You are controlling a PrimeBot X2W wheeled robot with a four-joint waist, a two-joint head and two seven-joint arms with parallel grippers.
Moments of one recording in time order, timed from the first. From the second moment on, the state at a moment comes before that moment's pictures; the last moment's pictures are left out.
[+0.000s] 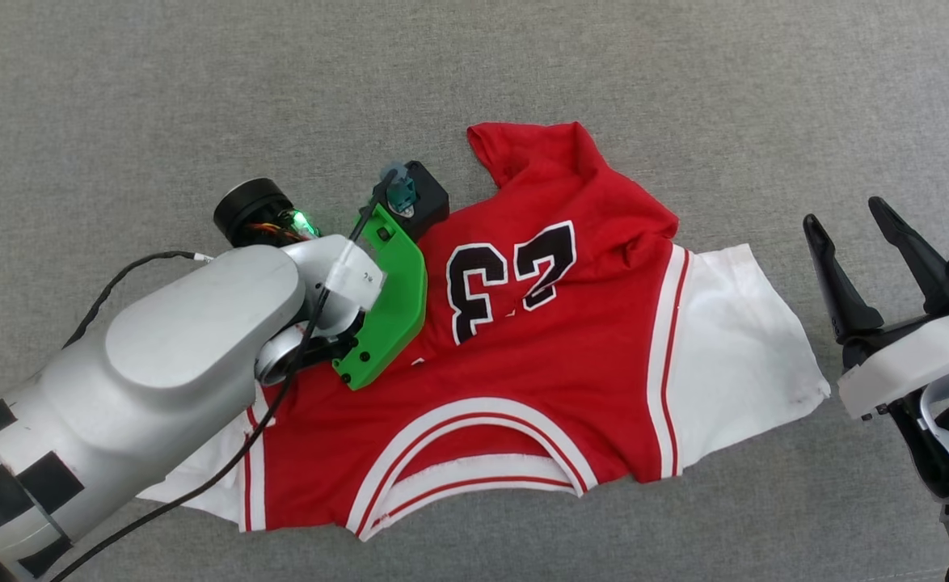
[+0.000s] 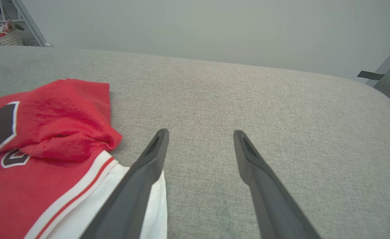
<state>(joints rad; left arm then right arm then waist) -1.10 0.56 -1.27 0.28 -0.95 -0.13 0.59 -0.29 -0.39 0.16 0.07 0.40 0.13 -0.07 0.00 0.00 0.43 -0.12</state>
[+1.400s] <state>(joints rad) -1.20 0.59 -1.25 0.75 -0.75 -0.13 0.01 -0.33 -0.41 0.18 0.12 0.40 0.13 -0.12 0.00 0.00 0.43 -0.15</state>
